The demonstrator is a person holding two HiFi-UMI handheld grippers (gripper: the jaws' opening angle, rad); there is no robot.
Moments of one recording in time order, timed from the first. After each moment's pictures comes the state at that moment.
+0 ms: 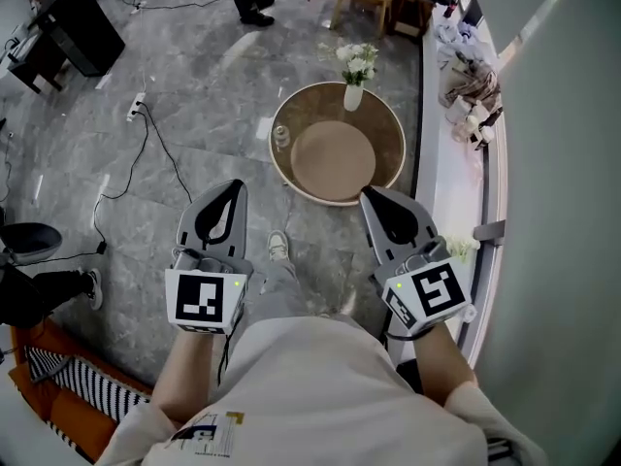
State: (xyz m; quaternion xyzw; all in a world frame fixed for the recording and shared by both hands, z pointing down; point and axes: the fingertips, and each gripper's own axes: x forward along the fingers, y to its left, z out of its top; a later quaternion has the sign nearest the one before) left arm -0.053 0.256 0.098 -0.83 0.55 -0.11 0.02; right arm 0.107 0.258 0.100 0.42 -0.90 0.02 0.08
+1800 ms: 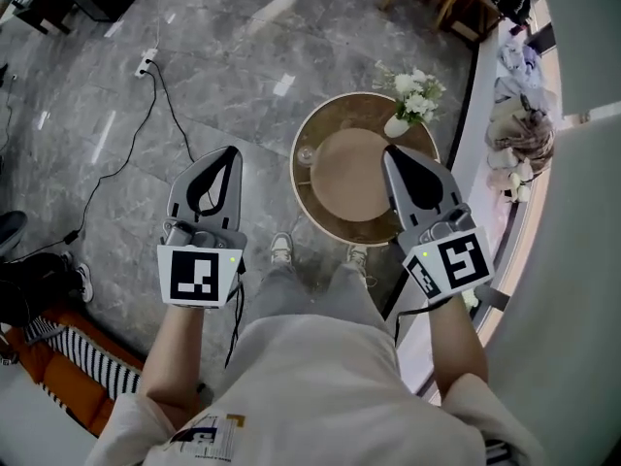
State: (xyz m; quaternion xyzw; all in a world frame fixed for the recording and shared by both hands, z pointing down) left arm -0.154 -0.040 0.147 -0.78 0.60 -0.15 0.01; right arm 0.025 -0.081 0.137 0.34 -0.93 0.02 0.10
